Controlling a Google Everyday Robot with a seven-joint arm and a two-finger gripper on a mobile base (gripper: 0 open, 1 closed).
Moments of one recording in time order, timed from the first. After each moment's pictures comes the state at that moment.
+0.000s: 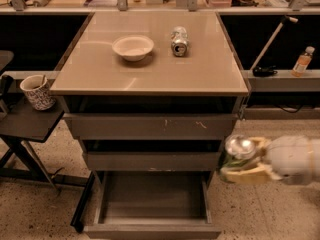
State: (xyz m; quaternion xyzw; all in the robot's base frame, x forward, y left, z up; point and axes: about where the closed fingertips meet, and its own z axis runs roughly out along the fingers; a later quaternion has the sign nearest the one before) arm 0.406 -0.173 0.793 -0.48 0.70 0.31 0.43
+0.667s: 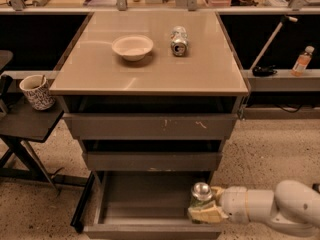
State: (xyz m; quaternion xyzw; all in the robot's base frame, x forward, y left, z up) arm 0.396 -0.121 0.566 -0.39 0.76 0.38 0.36
